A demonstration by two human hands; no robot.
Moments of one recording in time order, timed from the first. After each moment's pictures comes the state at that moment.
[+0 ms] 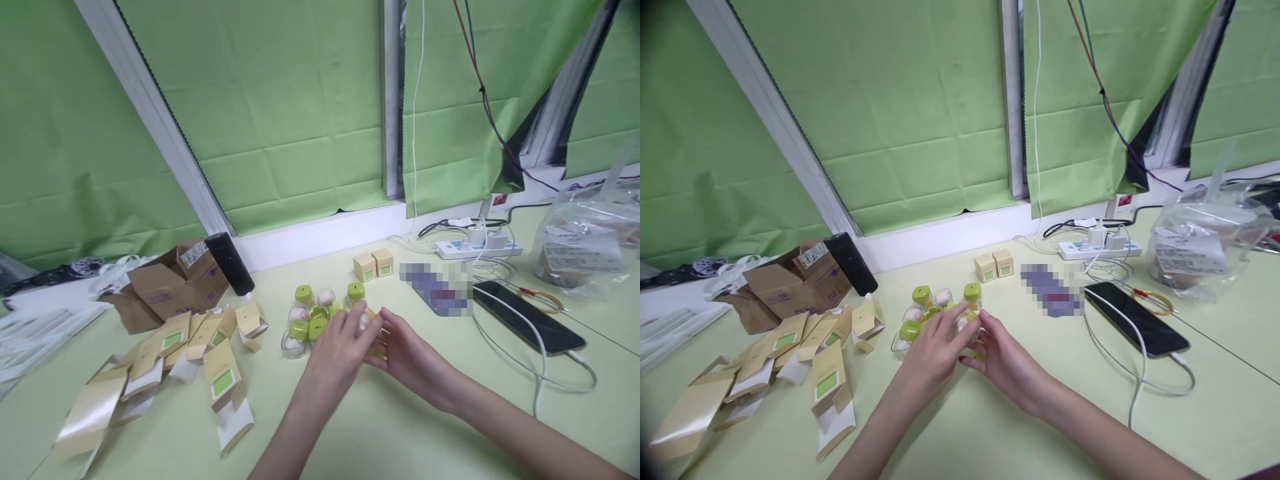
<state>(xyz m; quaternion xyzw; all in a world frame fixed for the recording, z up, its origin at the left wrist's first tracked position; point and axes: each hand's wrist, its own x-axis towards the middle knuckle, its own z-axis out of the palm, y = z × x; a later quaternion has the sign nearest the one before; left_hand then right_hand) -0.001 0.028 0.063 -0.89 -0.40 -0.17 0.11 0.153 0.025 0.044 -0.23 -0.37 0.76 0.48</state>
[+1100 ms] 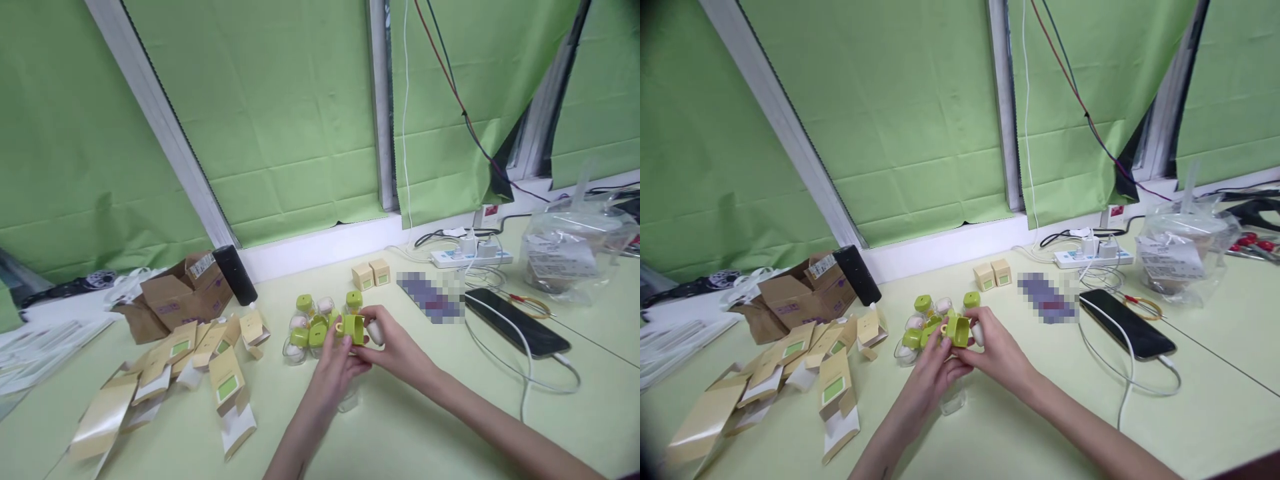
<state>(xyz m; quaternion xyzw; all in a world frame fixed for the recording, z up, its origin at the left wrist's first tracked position) 0.012 0.007 0.052 -0.41 -0.38 -0.50 -0.67 0.159 0.029 0.044 -0.39 -0.73 0.32 0.47</state>
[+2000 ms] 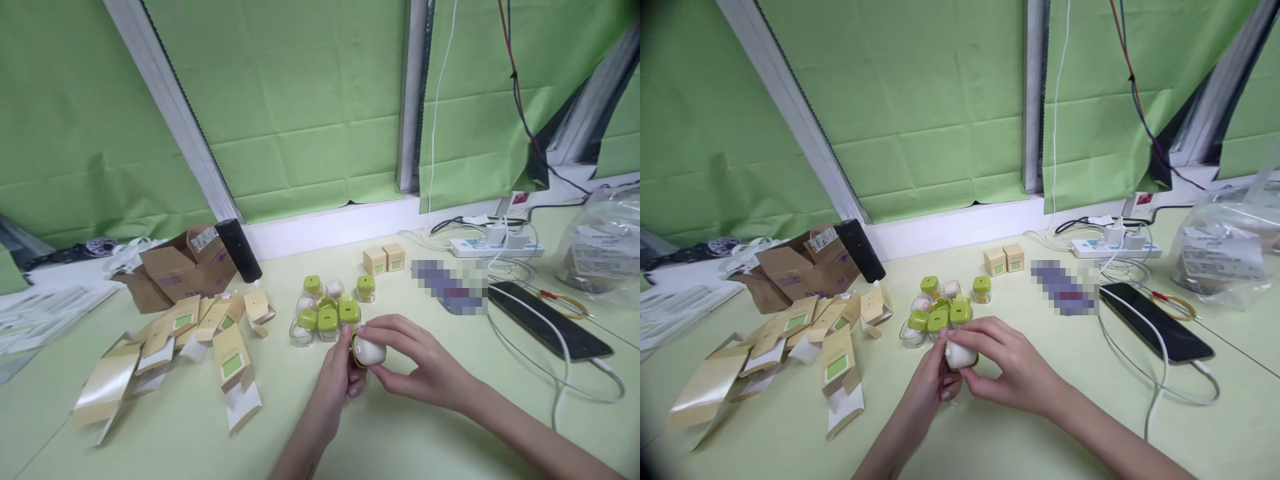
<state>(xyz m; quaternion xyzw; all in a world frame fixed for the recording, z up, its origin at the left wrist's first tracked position) 0.002 0.005 0.033 -0.40 -0.43 -0.46 -0.67 0.158 0.016 0.046 -0.25 -0.85 0.15 0.43</state>
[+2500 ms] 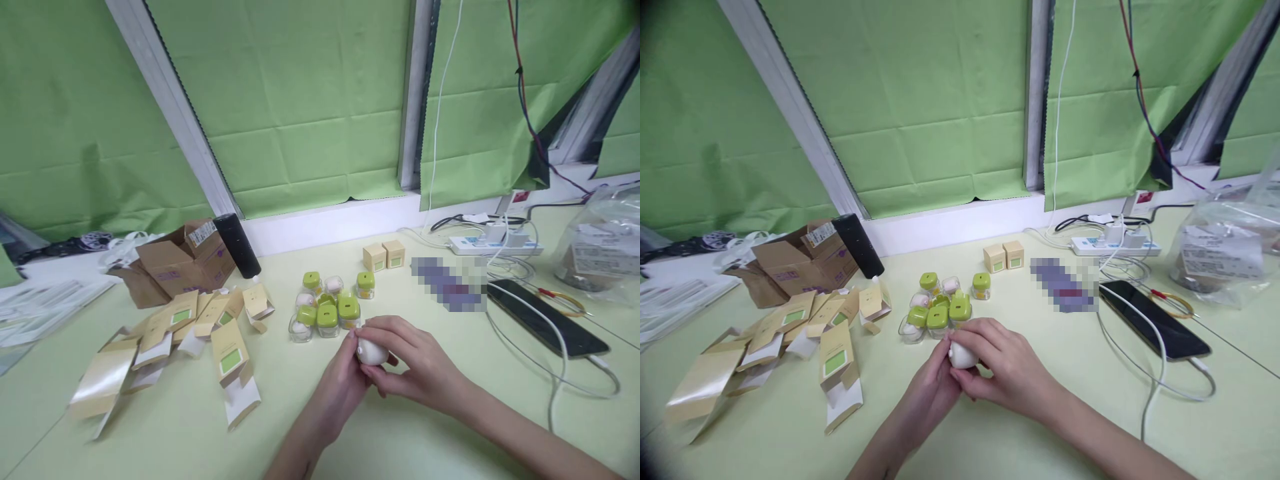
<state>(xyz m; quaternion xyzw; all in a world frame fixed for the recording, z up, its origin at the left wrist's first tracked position) 0.004 -0.003 0.028 -0.36 -0.28 -0.47 -0.76 0.152 0.013 0.035 -0.29 -0.85 0.11 0.42</state>
